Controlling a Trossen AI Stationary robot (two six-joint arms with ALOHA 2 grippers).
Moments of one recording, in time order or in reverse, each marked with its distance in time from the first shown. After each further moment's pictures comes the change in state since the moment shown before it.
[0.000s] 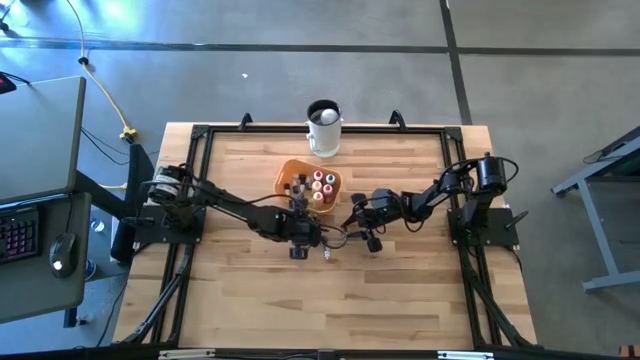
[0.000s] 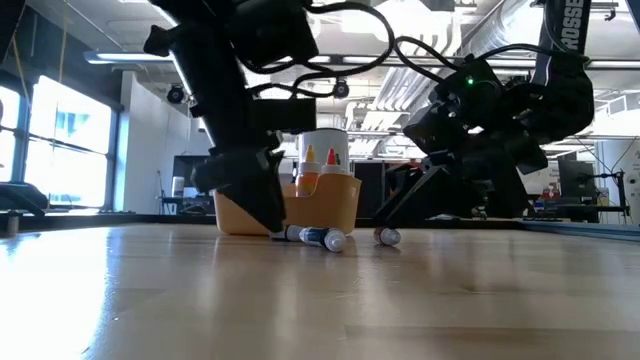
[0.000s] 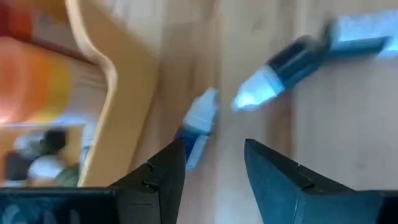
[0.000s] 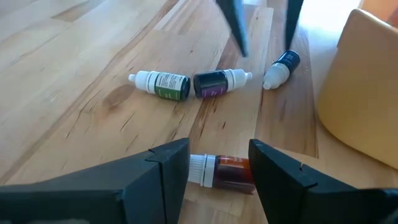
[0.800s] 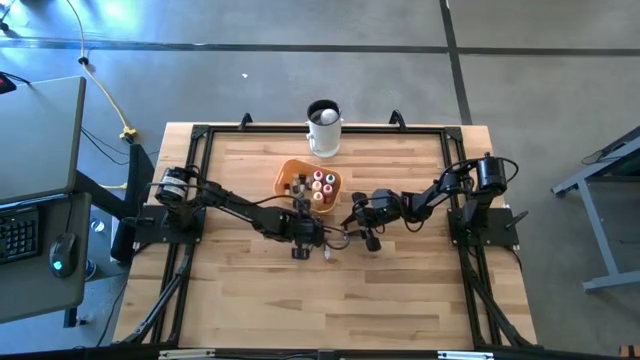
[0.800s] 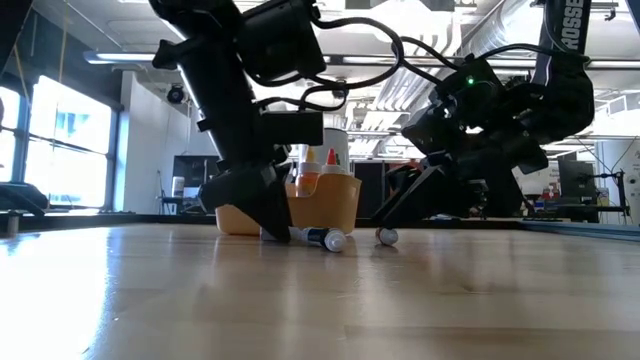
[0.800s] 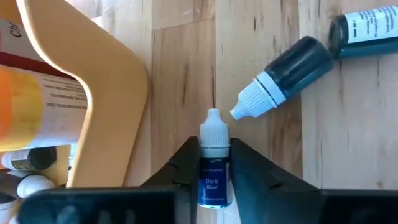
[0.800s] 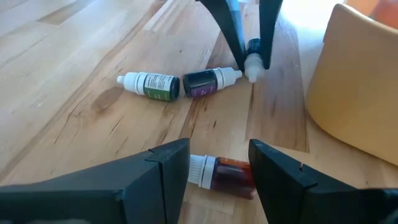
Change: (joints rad) left arm 0.019 0.059 0.006 0.019 0.013 0.041; right arm 0.000 0.000 0.000 0.002 0.034 0.030
